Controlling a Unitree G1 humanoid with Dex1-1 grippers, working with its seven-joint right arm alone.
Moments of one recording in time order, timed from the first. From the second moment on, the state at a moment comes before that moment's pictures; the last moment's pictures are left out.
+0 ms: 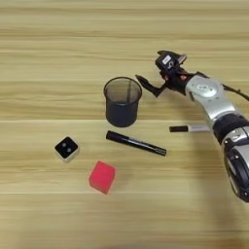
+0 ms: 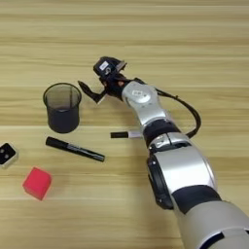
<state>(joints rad) -0.85 -0.21 0.08 1.18 -0.16 -0.43 0.51</state>
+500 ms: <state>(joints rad) -0.81 -0.19 0.12 1.10 -0.17 -0.47 0.57</state>
